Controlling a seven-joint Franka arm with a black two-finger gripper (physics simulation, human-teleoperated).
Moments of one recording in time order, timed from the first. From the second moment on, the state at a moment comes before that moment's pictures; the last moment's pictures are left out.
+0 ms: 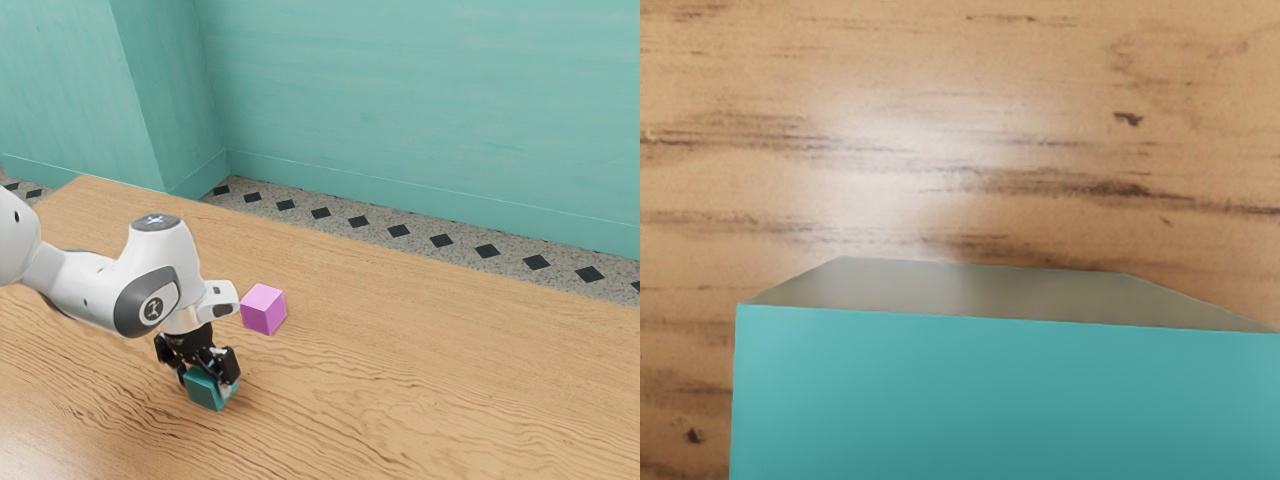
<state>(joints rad) -0.05 0.04 0.00 -2.52 -0.05 2.51 -0.07</state>
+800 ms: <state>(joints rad) -0.05 0.03 0.00 -2.51 -0.02 2.54 -0.02</state>
